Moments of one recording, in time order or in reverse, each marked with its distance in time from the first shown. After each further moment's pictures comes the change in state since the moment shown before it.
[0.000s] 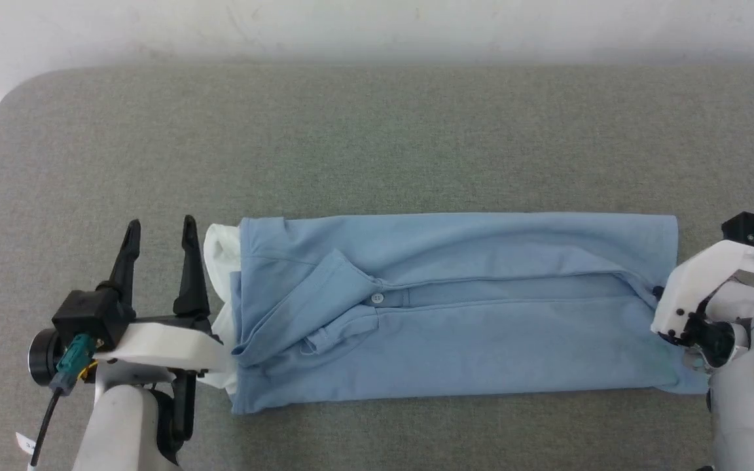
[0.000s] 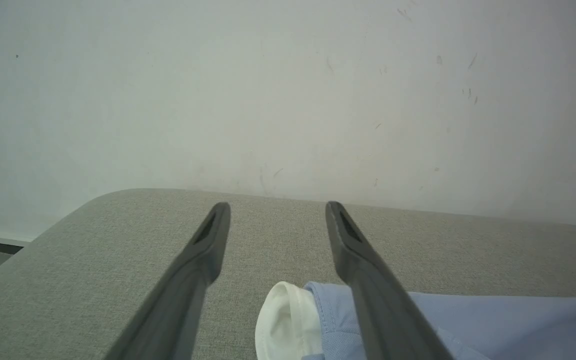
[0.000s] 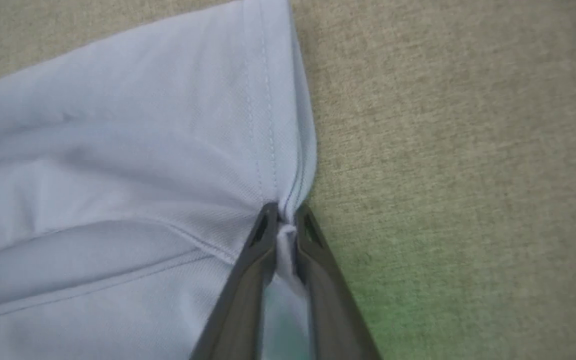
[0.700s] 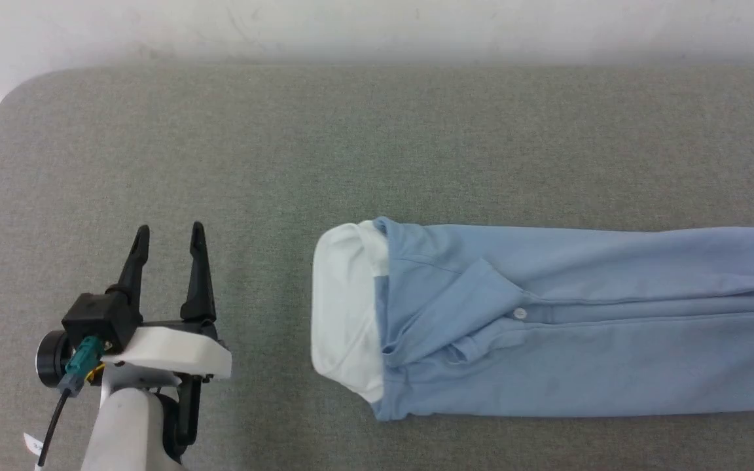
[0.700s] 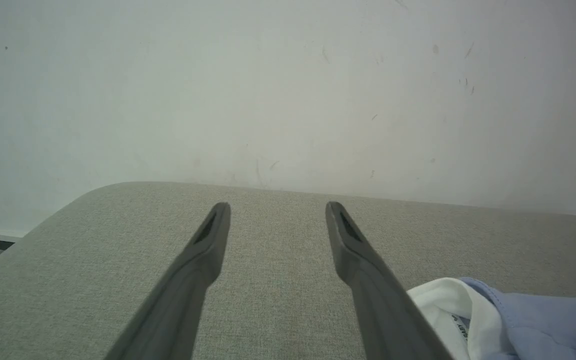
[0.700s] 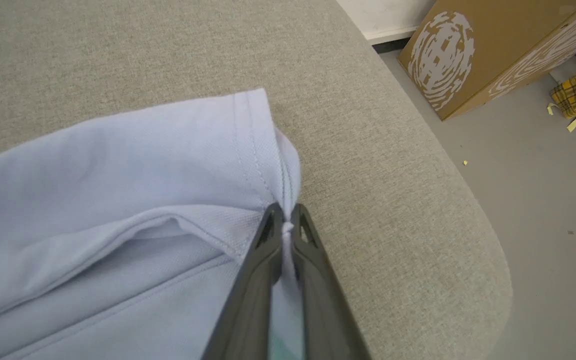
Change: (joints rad) left arm 0.001 -0.041 0.047 0.026 0.056 -0.059 0.000; right arm 0.130 -0.034 -0.280 -0.344 -0.299 0.000 -0.141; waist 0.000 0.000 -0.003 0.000
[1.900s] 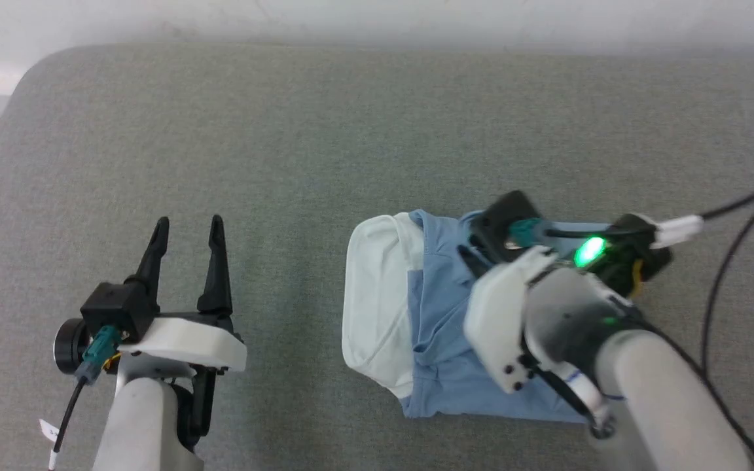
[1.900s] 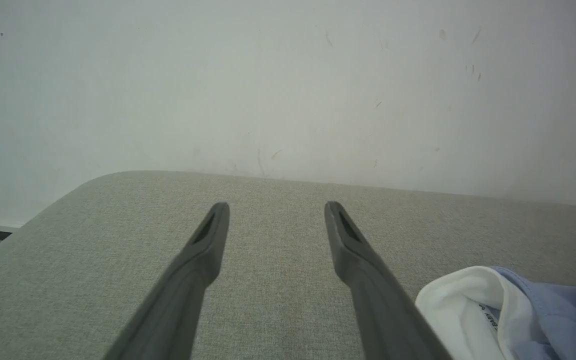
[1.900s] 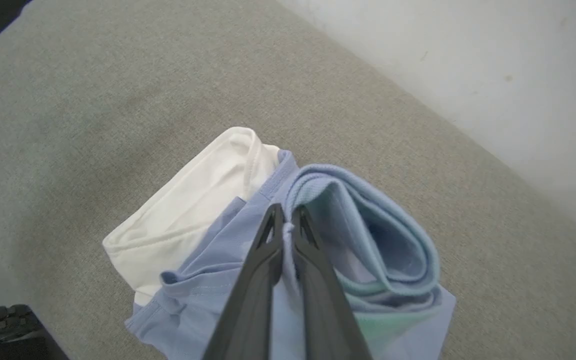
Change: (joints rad) left arm -0.028 -0.027 -0.007 0.026 0.028 -0.028 0.000; right arm 0.053 -0.016 1.127 -0.601 0.363 0.000 0.397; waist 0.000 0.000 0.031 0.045
